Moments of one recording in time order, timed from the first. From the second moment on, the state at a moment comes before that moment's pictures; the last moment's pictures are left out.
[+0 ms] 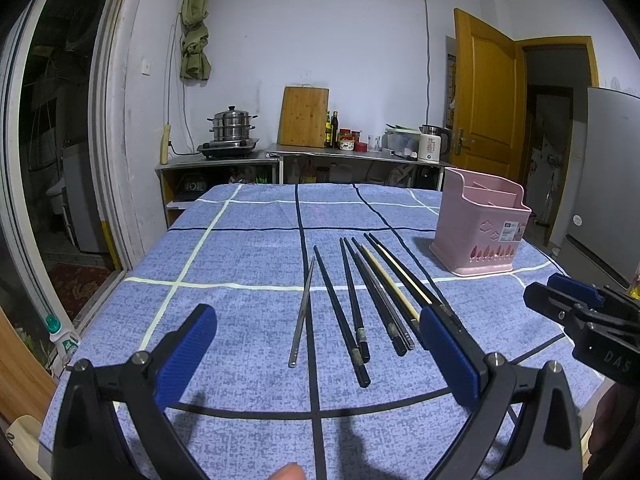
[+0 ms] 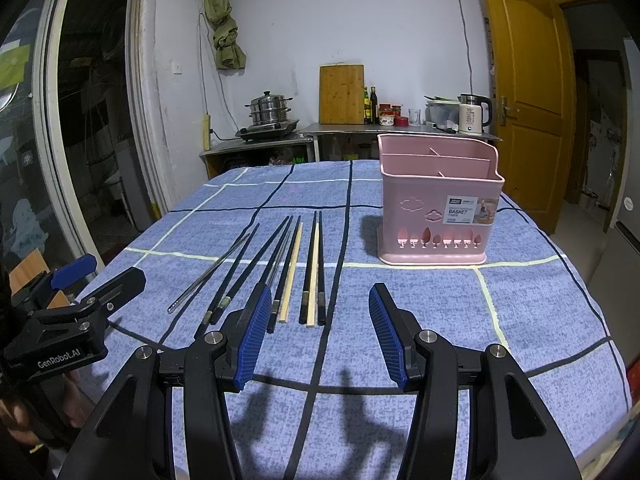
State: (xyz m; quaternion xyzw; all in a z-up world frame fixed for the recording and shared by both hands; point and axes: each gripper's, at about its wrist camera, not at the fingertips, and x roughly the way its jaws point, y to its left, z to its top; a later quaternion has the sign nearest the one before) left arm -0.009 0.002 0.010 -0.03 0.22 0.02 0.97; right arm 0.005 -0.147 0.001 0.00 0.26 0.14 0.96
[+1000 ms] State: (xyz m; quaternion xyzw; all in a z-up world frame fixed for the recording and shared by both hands) left arm -0.010 -0.001 0.009 -0.03 0.22 0.02 0.97; right arm 0.004 -0.148 -0.001 0.00 0.26 0.14 0.96
